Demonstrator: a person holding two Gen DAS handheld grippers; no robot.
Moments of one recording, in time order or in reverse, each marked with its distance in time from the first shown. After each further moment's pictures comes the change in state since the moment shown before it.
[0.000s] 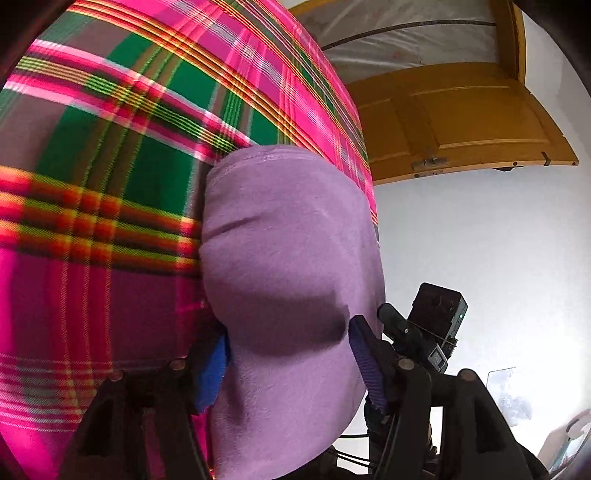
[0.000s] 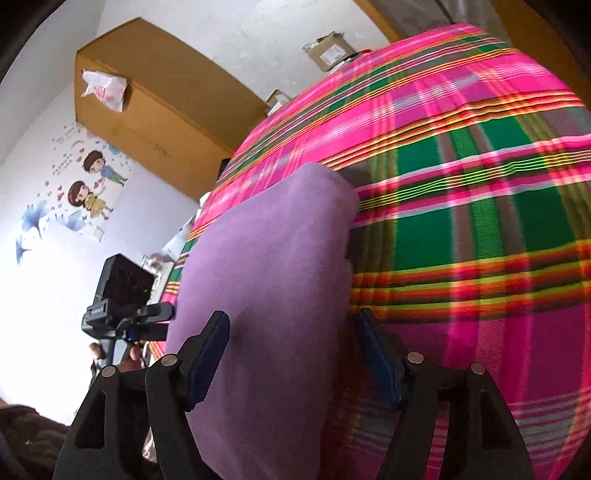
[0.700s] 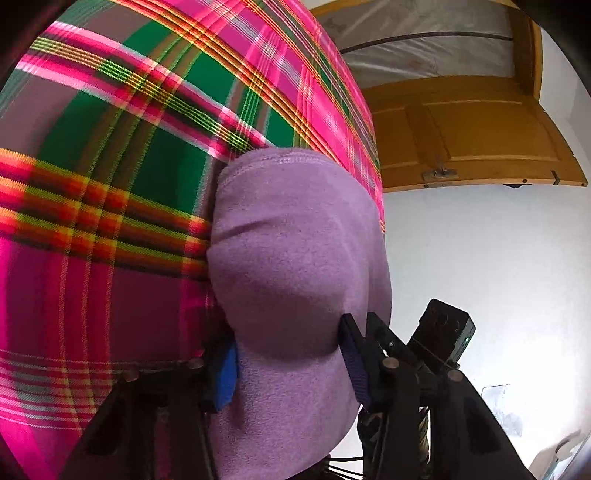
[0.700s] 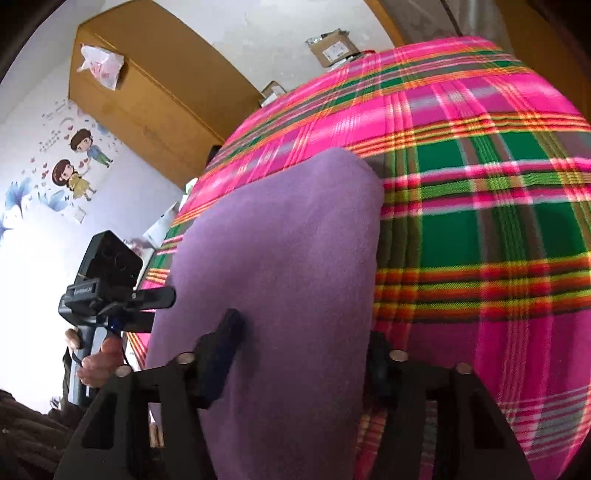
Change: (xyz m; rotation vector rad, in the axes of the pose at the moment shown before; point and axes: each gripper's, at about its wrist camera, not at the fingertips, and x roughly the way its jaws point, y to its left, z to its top) left arm -0.003 0.006 0.000 -0.073 -0.009 0.025; right arm 0.014 0.026 -0.012 -0.039 0.006 -0.124
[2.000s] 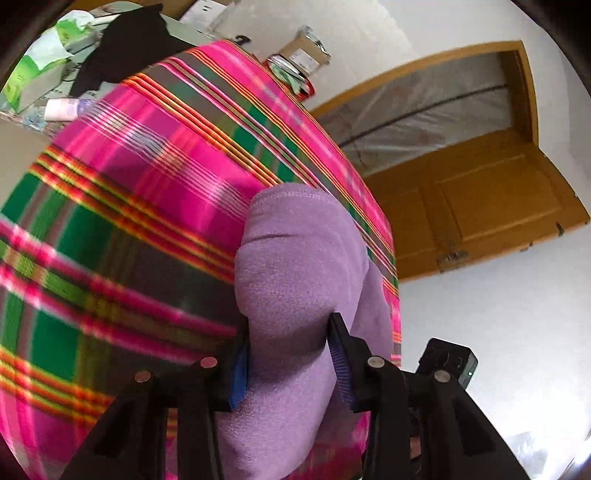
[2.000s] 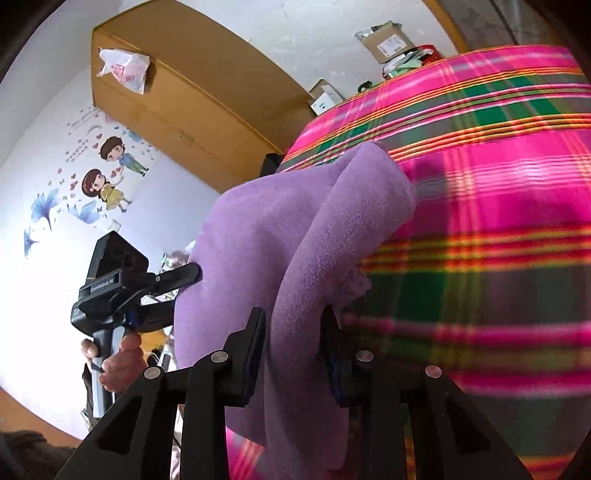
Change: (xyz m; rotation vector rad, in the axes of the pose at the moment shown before) left arm -0.153 0.026 0.107 0.005 -0.312 0.110; right arm 0.125 0.112 0.091 -0.014 0.001 0.192
